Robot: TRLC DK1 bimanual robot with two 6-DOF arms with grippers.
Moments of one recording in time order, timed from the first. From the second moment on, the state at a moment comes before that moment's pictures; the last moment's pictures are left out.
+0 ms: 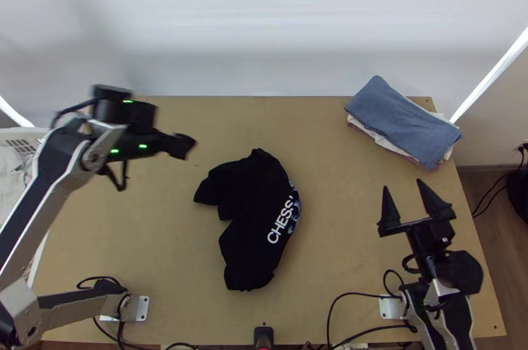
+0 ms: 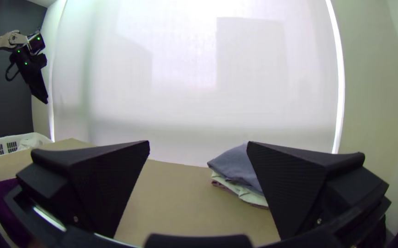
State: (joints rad) left arm -0.28 1.33 1.50 -0.93 0.20 -0.15; right arm 0.19 0.10 0.19 0.10 -0.05 -0.01
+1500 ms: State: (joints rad) left arm 0.03 0.97 1.08 -0.78 0.29 -0.11; right arm 1.20 1.60 1.48 -0.74 -0.18 0.08
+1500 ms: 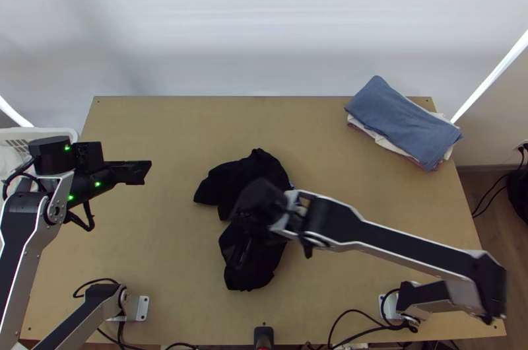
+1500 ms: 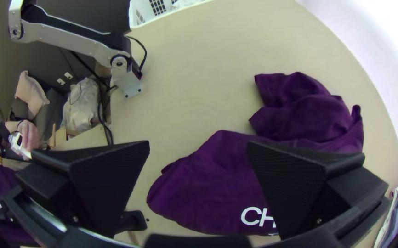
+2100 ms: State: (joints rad) left arm 0.03 0.96 1.03 -0.73 0.29 -0.12; right arm 1.27 1.73 1.49 -0.78 -0.23 0.08
